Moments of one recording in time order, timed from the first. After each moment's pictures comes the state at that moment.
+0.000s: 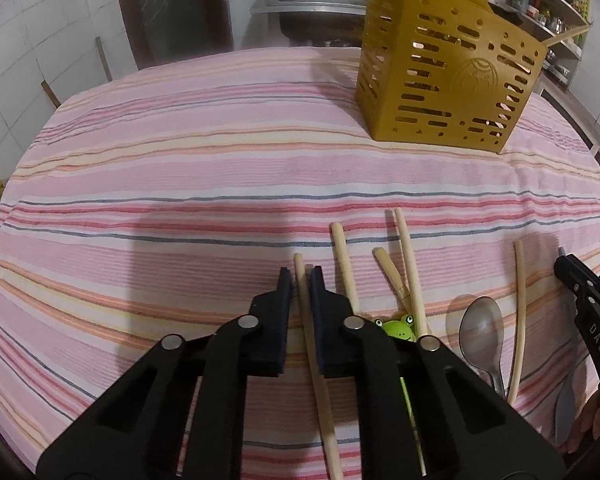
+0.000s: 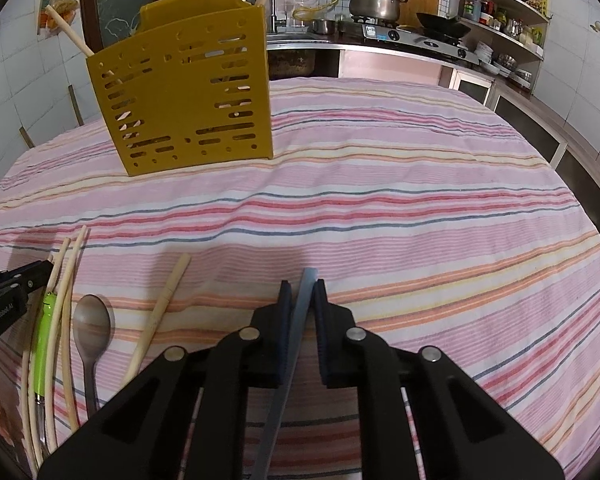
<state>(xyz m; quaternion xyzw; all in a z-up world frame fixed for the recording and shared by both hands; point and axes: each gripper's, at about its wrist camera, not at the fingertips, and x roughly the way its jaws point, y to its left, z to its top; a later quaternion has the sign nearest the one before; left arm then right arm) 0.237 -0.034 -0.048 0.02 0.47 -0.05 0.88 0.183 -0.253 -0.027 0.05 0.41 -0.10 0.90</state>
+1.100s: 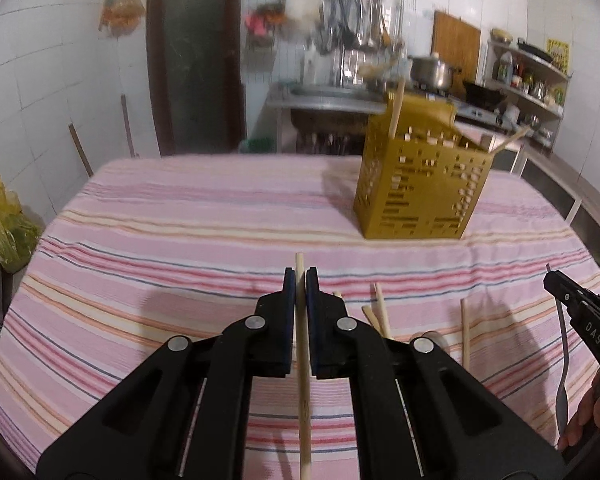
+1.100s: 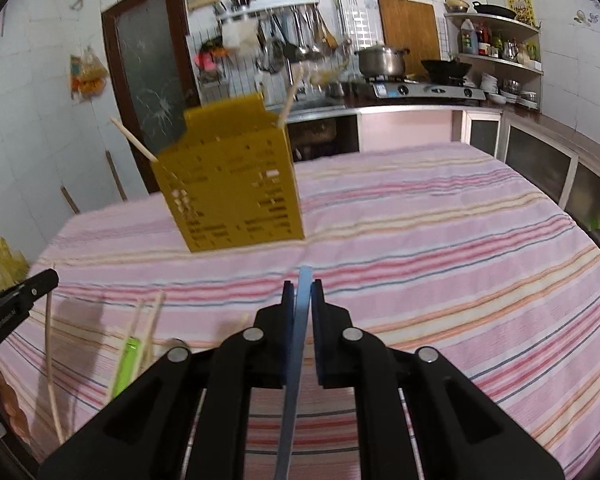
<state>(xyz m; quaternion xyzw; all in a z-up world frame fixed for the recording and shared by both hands) 0.177 -0.005 0.027 -0.01 0.31 -0.04 0.95 0.143 -0.261 0.030 0.10 0.29 -0.04 0.95</state>
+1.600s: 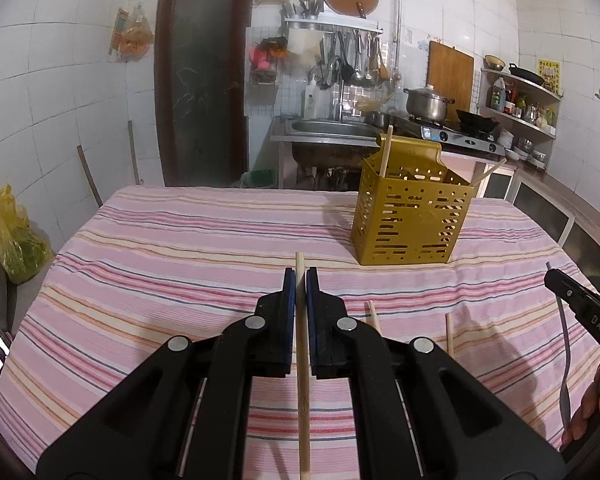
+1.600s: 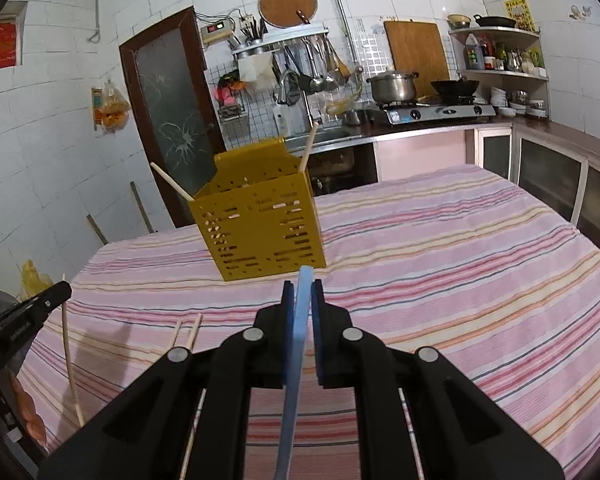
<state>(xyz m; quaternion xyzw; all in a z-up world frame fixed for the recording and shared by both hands) 0.141 0.007 0.052 -0.02 0.26 -0.05 0.96 0.117 -0.266 0.048 0.12 0.23 -0.01 0.96</state>
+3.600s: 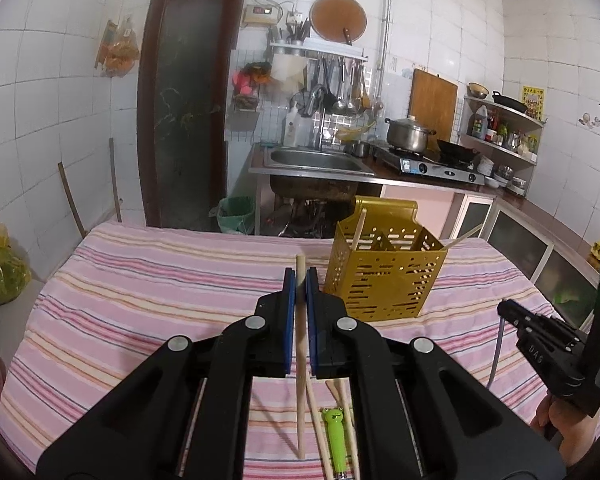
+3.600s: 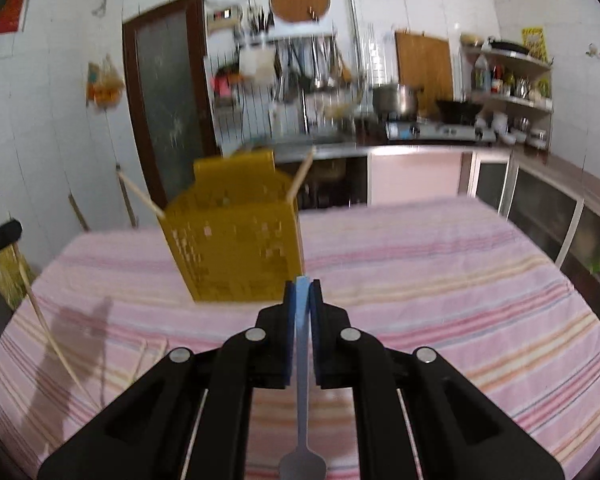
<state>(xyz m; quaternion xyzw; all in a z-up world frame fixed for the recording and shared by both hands) 0.166 -0.004 0.107 -0.04 0.22 -0.08 0.97 0.160 -0.267 0.079 0.07 0.24 -0.03 0.97</state>
